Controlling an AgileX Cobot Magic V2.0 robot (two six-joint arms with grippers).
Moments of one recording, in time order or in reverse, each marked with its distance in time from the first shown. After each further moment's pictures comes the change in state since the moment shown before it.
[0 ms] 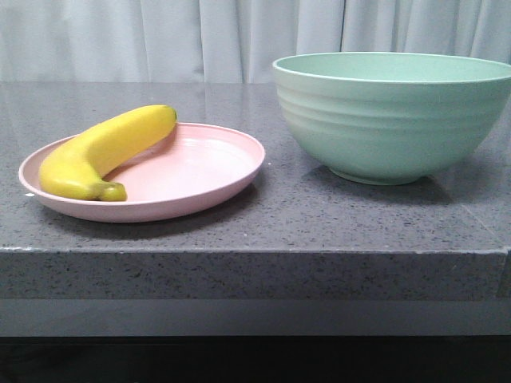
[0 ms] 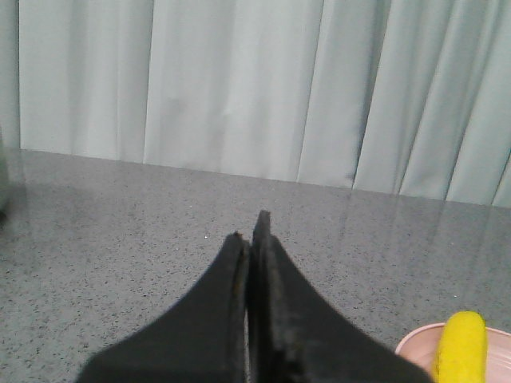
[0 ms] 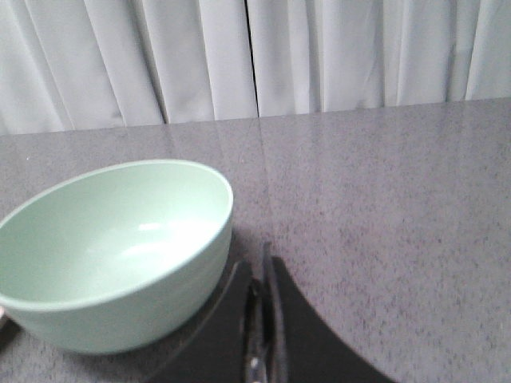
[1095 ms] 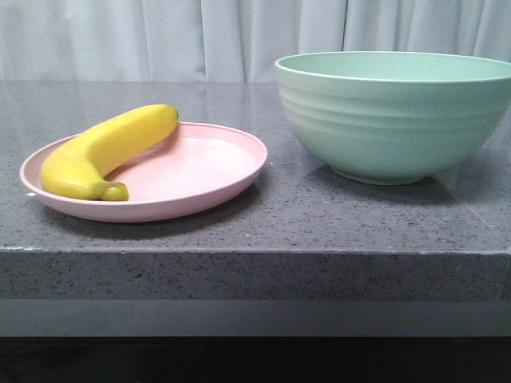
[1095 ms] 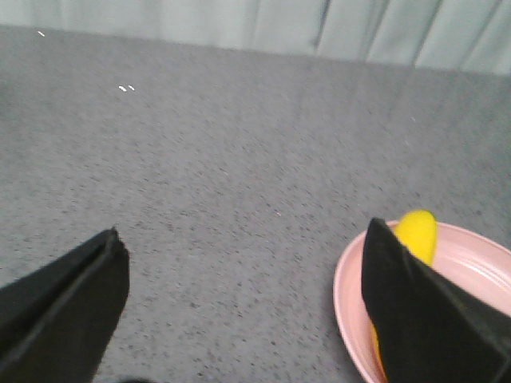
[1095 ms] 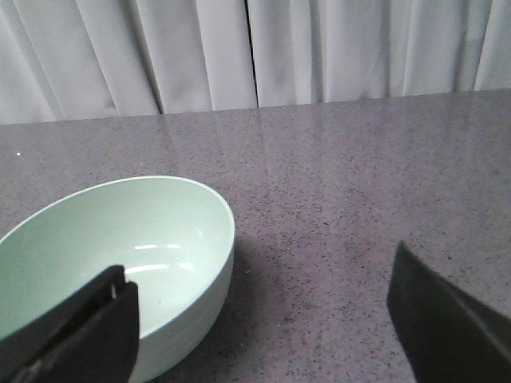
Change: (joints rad) left arm -0.140 0.380 -0.259 -0.048 0.254 0.038; right arm 0.000 0.168 -0.104 0.000 -0.007 0.000
